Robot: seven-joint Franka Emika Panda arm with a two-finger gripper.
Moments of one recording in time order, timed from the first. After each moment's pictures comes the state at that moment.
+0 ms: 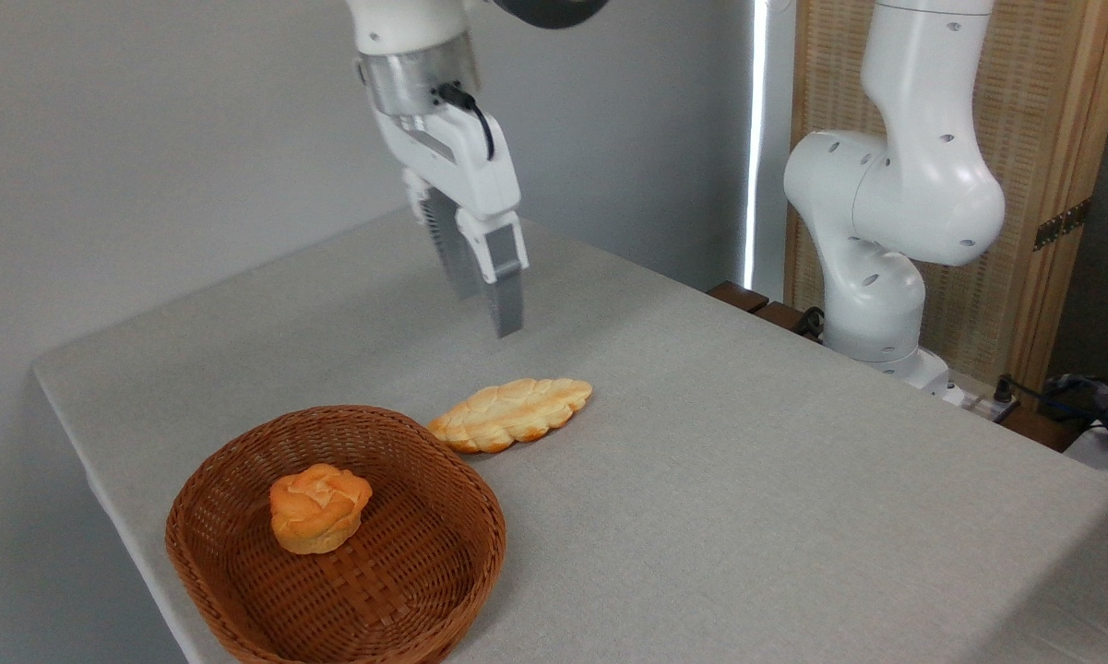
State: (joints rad) arm -0.08 -0.24 -0.17 -2.03 -0.04 1.73 0.74
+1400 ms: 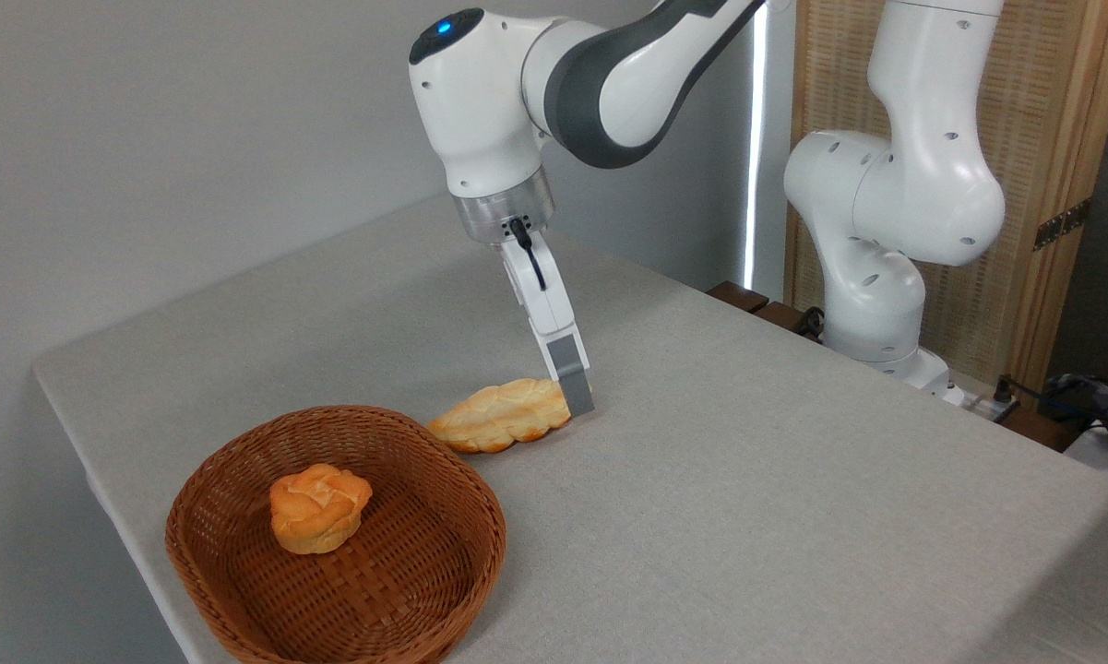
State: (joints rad) arm -0.08 -0.29 -0.19 -2.37 -0.04 1.93 0.97
